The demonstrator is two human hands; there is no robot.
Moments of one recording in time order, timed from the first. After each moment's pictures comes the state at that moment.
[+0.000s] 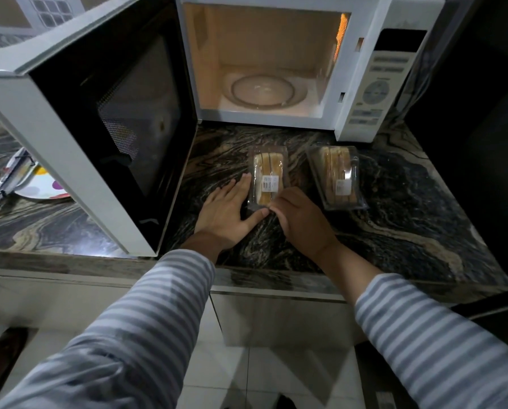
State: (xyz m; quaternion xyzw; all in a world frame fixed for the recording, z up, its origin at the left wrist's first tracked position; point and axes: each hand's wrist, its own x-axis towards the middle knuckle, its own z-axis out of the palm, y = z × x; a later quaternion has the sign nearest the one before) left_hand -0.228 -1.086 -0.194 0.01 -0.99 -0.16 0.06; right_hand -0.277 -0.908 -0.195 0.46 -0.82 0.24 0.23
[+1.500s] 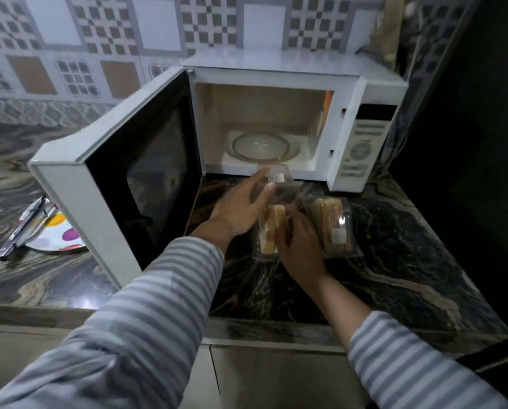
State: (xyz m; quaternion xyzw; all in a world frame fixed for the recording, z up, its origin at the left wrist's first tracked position) left_hand -0.284 -1.088 -0.107 -0.01 -0.91 -0.40 0.10; right_hand -0.279 -0.935 -0.170 0.21 -0.86 0.42 0.20
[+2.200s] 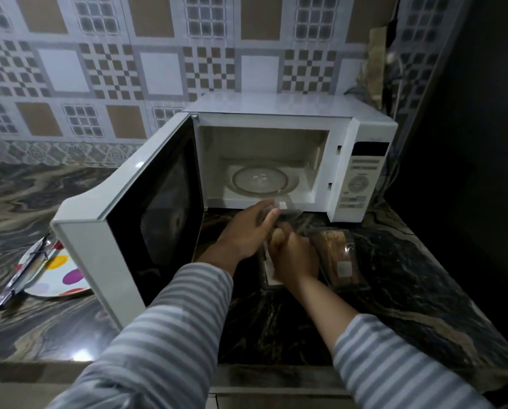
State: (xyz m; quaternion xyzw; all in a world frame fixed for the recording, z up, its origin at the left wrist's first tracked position) left_hand -0.310 -1.099 -0.095 -0.03 -0.89 -0.44 0.10; right_hand -0.303 -0.970 -0.118 0.11 -0.94 0.32 0.09
